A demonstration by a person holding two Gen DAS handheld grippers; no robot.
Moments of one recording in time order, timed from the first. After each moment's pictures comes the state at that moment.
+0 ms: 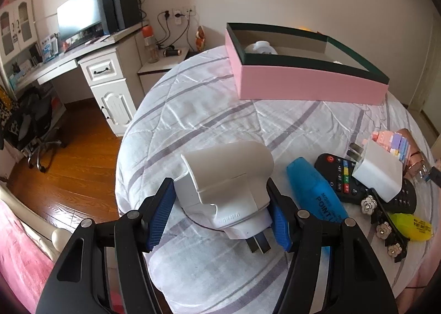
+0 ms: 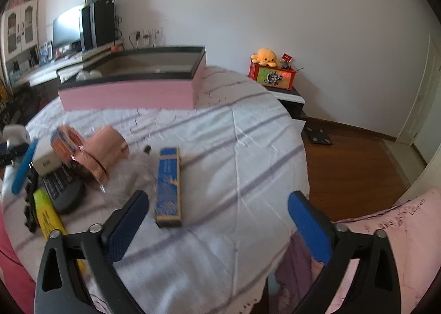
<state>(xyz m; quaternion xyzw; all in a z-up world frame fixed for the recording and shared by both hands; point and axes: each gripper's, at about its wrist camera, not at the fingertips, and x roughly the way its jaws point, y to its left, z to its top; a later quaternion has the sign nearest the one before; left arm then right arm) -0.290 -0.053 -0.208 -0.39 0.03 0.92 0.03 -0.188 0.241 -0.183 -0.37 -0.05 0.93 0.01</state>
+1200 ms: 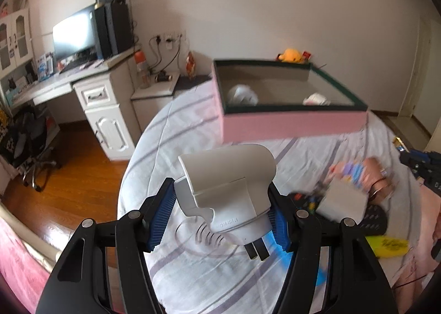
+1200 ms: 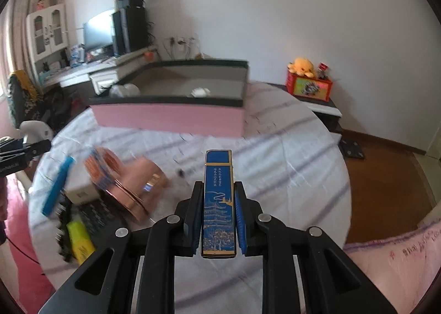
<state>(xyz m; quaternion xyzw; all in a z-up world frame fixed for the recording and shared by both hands) -0.285 -0.042 -0.156 -0.34 0.03 0.94 0.06 -0.219 0.210 -0.150 -0.33 -0.03 0.94 -0.10</state>
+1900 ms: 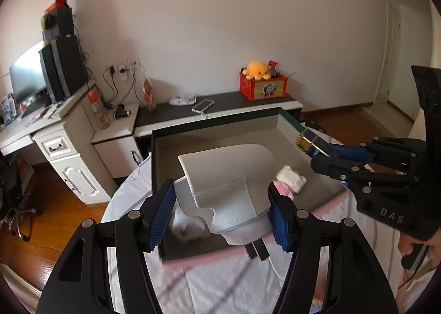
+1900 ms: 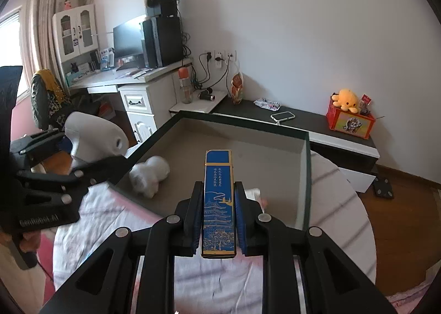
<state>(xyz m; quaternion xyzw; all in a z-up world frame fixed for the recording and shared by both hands) -0.433 0.034 -0.088 -0.32 0.07 0.93 0.15 -0.371 0.148 -0.096 -0.33 -0.04 0.93 -0.18</state>
